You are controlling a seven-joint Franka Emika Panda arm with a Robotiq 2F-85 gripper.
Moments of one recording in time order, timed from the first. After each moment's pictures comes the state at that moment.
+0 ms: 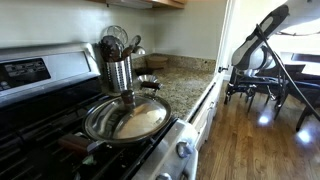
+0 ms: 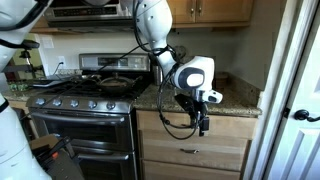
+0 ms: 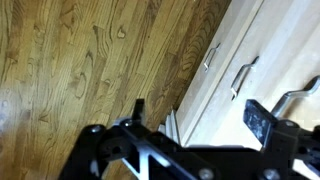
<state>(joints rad) -0.18 0.69 -0.16 -1.90 0.18 2.58 0.20</state>
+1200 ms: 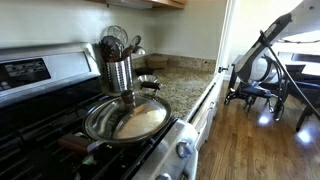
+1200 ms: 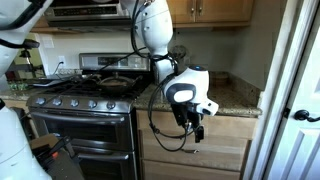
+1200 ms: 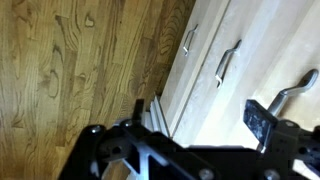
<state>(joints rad) -0.33 0.71 0.02 -2.04 0.35 2.89 0.08</state>
